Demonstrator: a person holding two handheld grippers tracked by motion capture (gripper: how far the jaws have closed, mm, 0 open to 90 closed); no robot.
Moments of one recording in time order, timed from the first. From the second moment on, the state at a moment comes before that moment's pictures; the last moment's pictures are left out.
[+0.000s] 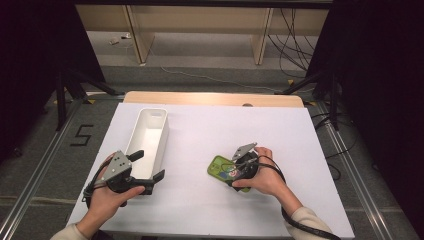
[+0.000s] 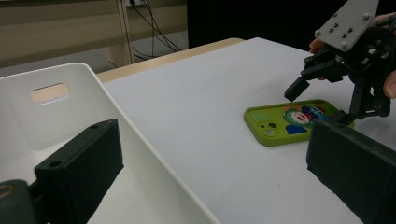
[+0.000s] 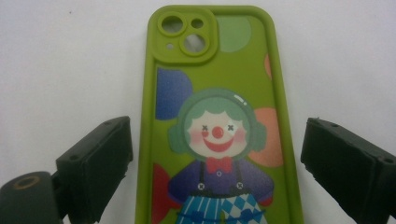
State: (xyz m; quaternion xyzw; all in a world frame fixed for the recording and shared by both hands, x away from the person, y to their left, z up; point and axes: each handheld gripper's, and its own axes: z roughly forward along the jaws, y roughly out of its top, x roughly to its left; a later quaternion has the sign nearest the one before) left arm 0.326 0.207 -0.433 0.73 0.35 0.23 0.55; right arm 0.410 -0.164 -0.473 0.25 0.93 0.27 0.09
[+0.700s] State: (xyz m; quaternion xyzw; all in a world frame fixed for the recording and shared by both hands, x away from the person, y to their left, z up) left arm 0.326 0.207 -0.433 0.73 0.35 0.23 0.55; right arm 0.414 -0.157 -0.478 0.24 0.93 0.25 0.08
